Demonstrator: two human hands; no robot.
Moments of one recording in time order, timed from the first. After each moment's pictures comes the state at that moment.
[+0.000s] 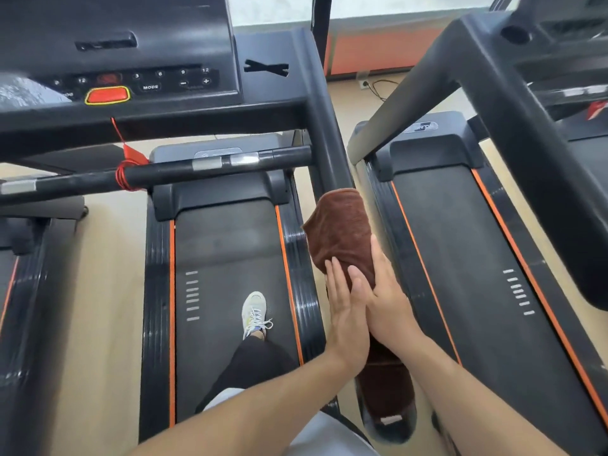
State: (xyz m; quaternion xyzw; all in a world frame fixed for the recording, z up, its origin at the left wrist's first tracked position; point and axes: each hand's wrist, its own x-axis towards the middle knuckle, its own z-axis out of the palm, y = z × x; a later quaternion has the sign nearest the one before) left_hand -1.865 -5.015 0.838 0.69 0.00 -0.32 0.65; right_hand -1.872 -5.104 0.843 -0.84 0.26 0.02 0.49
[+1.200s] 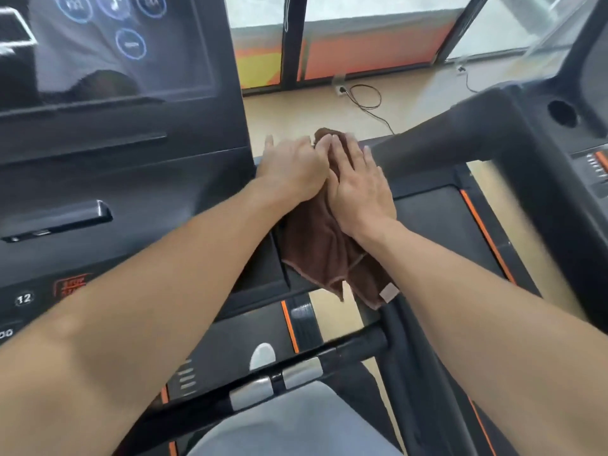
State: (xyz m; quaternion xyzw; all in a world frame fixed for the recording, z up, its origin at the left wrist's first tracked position) left_hand -1.279 -5.073 0.925 0.93 -0.27 -0.20 0.18; right_hand -1.365 -5.180 0.870 -0.96 0.24 0.01 0.12
